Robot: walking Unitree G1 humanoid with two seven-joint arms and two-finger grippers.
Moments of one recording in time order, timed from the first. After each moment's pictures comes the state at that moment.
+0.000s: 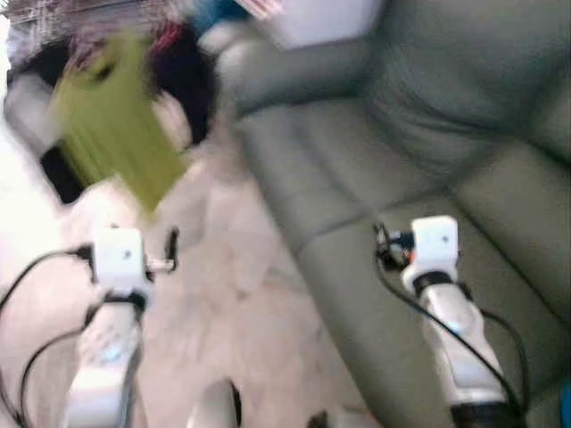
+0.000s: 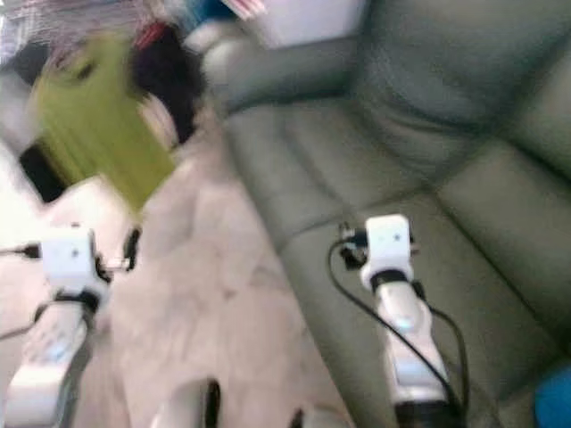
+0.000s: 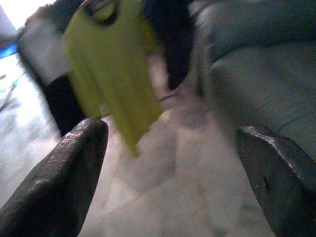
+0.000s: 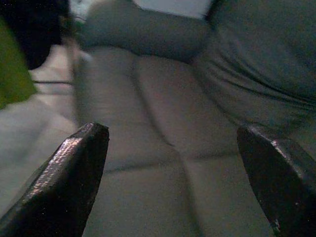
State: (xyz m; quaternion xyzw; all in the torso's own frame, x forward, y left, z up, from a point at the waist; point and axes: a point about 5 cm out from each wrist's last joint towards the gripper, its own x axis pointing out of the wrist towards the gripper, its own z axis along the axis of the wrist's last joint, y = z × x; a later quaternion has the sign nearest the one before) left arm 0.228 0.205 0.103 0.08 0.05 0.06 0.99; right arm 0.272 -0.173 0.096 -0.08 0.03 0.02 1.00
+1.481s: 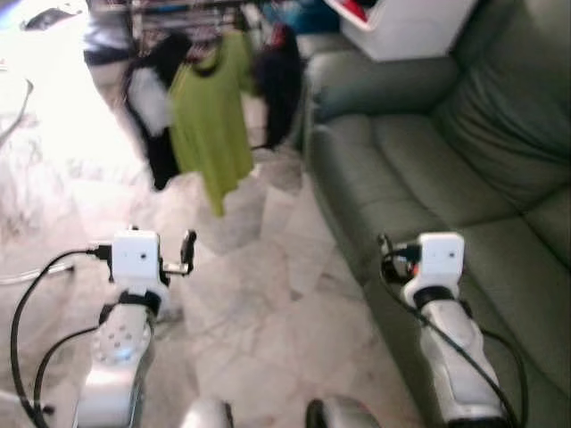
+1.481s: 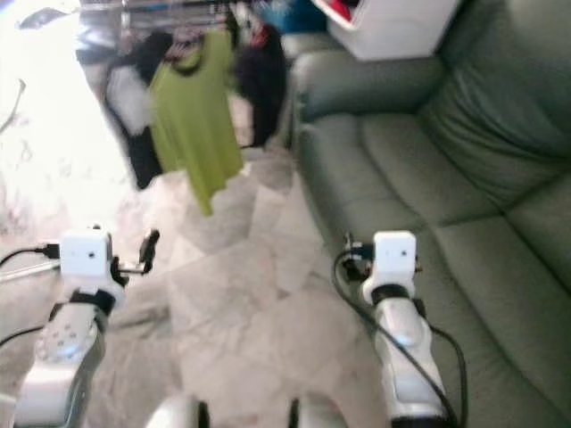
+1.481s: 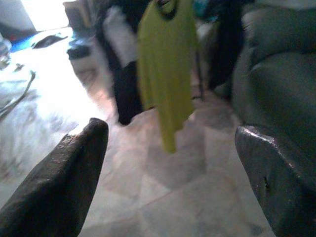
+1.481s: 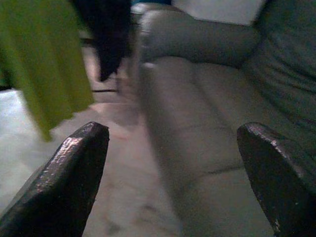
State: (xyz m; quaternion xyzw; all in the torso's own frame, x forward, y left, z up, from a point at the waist) left arm 0.233 0.188 0.103 0.06 0.05 0.01 1.00; right arm 0.258 -0.173 0.080 -0.03 0.05 0.00 1.00
